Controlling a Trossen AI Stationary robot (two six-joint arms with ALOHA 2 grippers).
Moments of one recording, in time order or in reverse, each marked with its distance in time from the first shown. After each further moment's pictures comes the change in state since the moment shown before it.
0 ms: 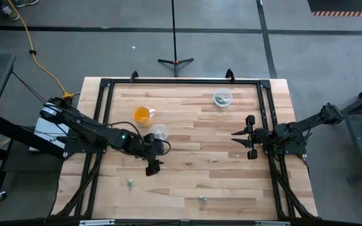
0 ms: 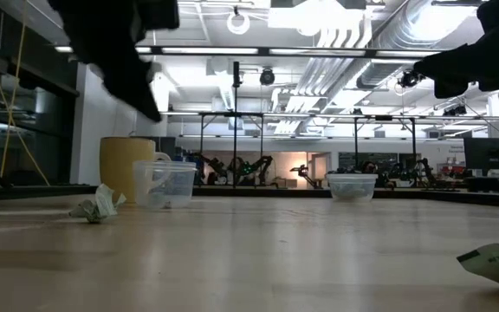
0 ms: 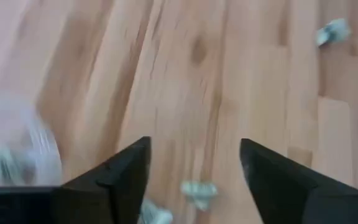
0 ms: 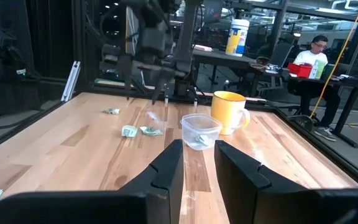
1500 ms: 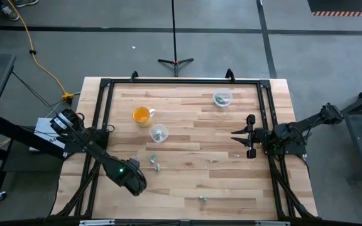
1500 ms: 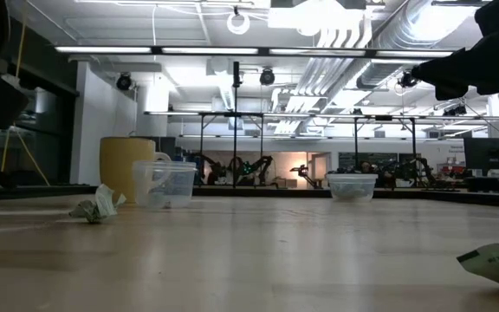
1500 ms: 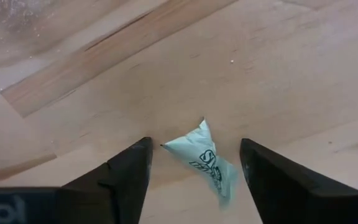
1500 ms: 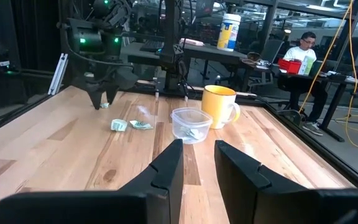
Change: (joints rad) left arm -0.368 0.254 0.002 -0.314 0.290 -1.326; right arm 0.000 0.000 0.000 -0.022 0.041 -0.008
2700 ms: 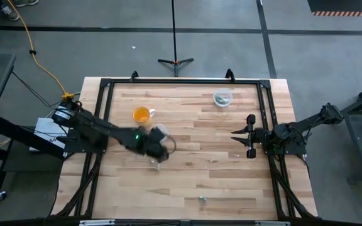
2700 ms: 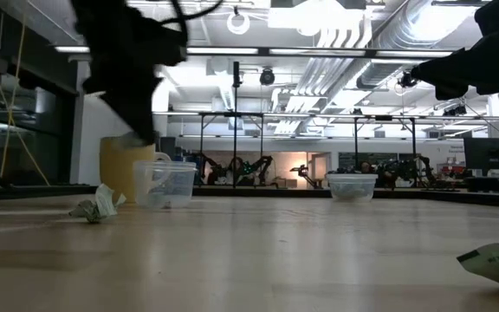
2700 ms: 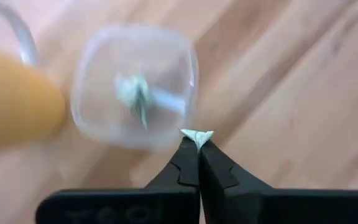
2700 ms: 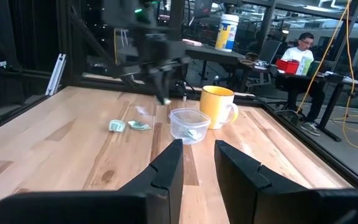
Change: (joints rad) left arm 0.421 -0.075 0.189 -0.117 -0.560 0.861; right arm 0.000 0.000 0.000 0.002 0.007 -0.004
